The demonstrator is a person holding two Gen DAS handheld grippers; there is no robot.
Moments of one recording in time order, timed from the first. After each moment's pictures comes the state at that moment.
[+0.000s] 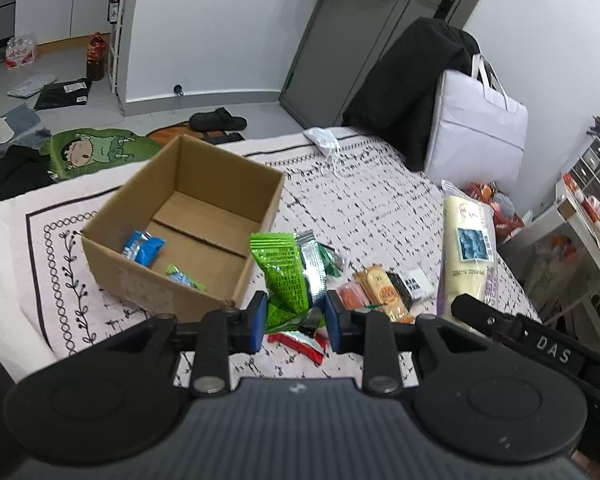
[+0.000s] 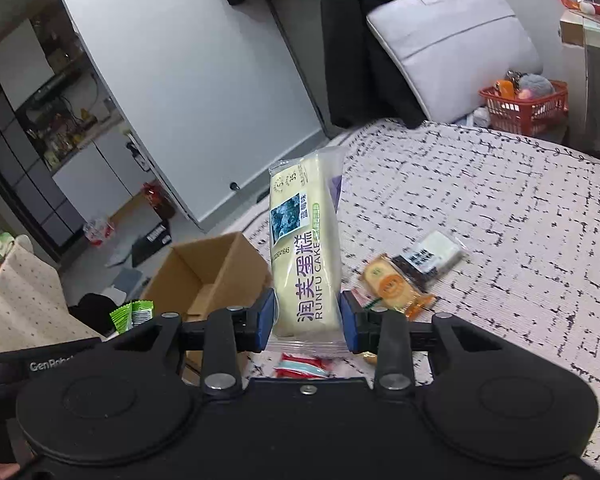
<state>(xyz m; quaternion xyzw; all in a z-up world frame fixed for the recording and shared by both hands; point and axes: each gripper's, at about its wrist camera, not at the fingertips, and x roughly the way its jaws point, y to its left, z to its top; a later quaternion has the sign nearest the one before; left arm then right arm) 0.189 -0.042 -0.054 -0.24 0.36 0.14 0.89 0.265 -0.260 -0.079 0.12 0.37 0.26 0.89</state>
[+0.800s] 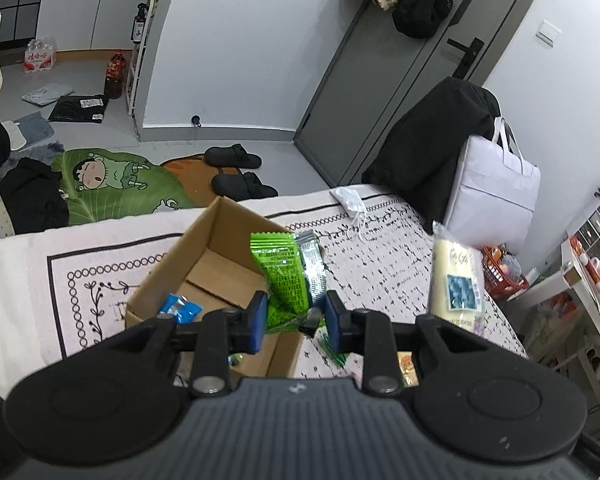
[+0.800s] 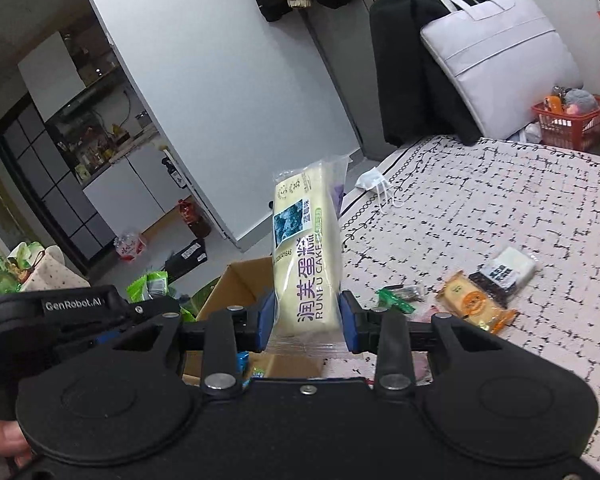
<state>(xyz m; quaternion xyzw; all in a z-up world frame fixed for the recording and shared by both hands) 0.190 0.030 -0.035 -0.27 0.31 0.16 0.90 0.255 -0.200 -0.073 0.14 0.33 0.29 0.89</state>
